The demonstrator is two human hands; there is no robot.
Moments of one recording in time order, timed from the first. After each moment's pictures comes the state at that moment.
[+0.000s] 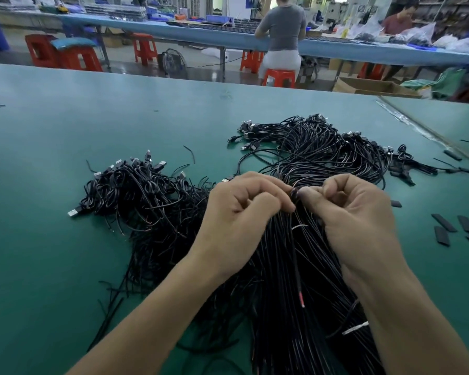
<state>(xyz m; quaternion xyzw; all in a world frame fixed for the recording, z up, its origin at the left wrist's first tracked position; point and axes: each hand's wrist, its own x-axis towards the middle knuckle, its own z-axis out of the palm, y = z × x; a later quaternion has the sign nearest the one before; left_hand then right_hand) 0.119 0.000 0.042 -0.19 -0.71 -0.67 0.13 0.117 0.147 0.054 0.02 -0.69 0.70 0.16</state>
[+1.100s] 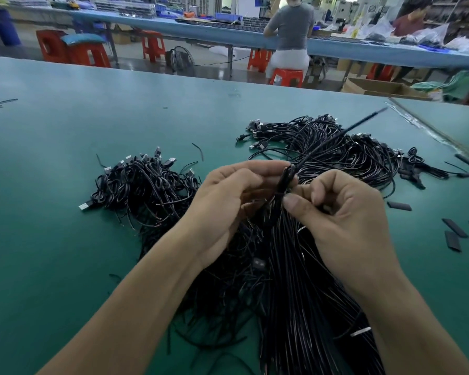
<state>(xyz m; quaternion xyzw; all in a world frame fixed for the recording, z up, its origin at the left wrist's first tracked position) 0.105 -0.023 0.050 -0.10 -0.58 -0.81 -0.05 0.127 0.133 0.056 0.14 -0.76 0.61 0.16</state>
